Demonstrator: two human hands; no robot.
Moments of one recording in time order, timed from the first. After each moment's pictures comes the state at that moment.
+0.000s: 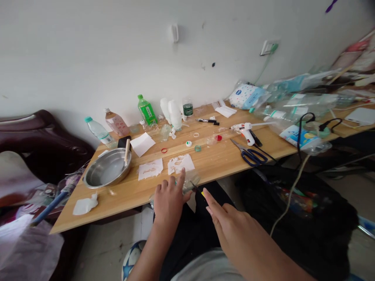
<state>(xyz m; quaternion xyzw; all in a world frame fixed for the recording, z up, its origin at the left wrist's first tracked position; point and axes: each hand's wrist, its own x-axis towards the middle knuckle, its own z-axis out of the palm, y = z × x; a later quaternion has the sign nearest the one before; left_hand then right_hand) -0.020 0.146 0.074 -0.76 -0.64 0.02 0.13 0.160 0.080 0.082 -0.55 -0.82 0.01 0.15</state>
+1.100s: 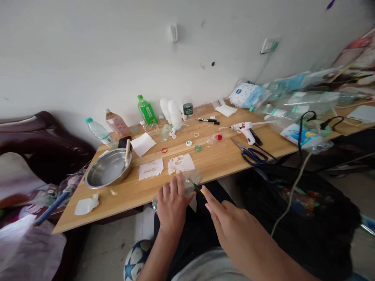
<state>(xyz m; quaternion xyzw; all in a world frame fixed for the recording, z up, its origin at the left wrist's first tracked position) -0.016 0.132 0.049 -0.75 -0.63 -0.06 0.19 0.156 0.083 0.084 -0.58 -0.81 0.02 0.13</state>
